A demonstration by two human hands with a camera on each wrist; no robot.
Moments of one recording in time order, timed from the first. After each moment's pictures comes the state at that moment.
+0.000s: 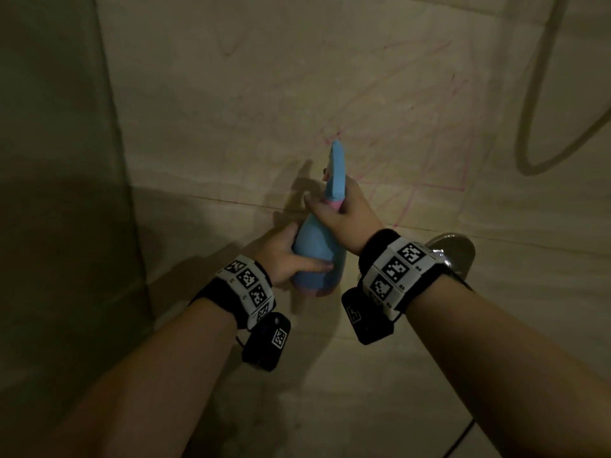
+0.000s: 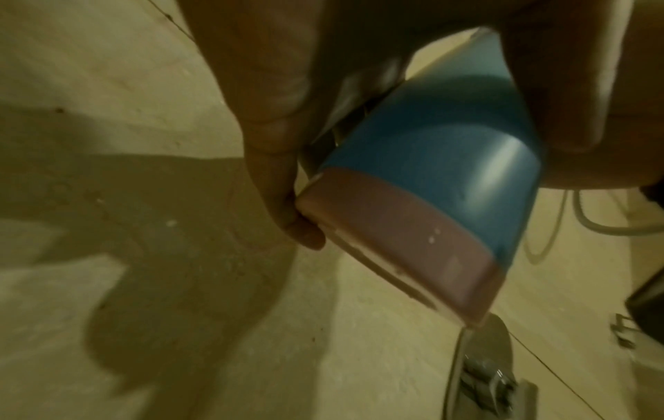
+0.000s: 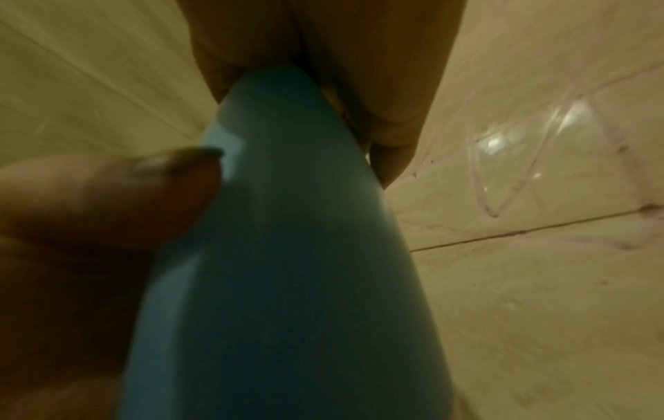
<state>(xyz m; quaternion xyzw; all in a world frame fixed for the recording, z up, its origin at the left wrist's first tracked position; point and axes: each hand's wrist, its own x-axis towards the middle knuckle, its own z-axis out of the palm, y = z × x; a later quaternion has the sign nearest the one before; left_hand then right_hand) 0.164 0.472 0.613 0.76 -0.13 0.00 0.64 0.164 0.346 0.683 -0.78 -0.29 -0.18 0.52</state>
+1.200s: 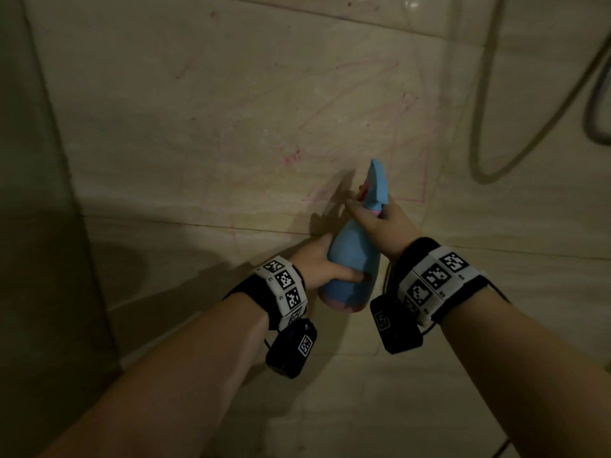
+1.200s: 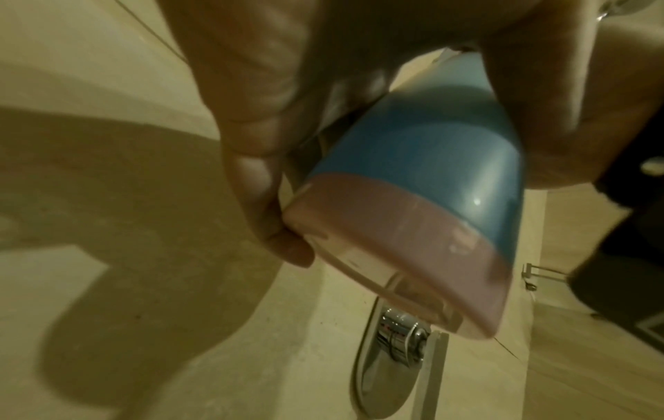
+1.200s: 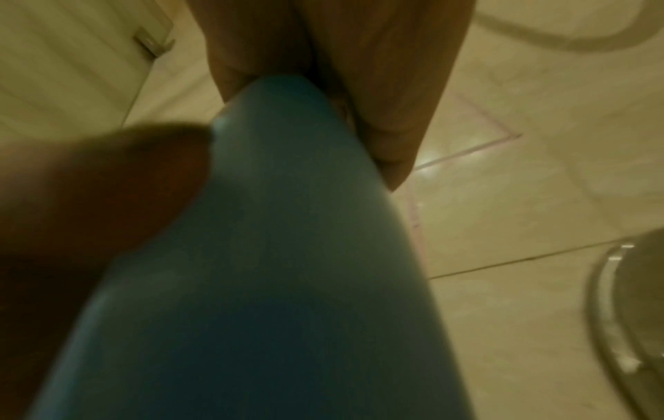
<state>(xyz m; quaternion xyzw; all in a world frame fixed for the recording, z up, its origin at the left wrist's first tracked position) 0.195 0.384 0.638 0.79 -0.20 -0.08 0.57 0.196 0.252 0.691 -0.82 -0.13 -0.21 0.51</state>
